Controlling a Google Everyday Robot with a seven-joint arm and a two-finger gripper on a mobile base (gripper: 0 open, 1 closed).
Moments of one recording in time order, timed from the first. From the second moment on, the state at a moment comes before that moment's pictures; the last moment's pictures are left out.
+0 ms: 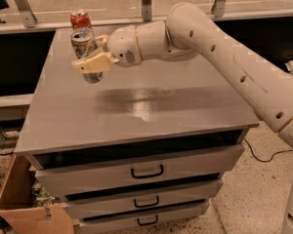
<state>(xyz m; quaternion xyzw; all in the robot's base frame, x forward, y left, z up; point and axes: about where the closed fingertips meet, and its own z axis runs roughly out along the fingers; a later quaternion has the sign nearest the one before) 0.599 0.149 0.944 -0.58 0.52 0.41 0.47</state>
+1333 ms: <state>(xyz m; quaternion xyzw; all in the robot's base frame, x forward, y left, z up) 0.729 0.086 0.941 -0.58 0.53 0.30 0.54</state>
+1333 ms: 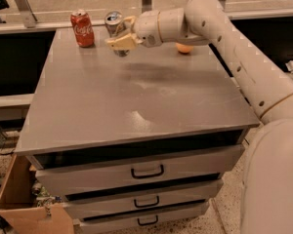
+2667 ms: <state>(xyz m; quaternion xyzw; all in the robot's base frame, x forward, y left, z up) 0.792 -0.012 0.980 -0.49 0.56 0.23 0.63</state>
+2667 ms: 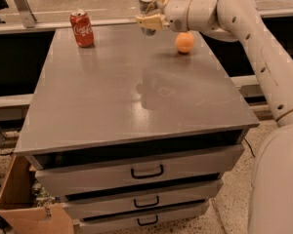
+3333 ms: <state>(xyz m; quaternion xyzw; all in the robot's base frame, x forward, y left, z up) 0.821 -0.033 0.967 -0.44 0.61 0.23 0.62</state>
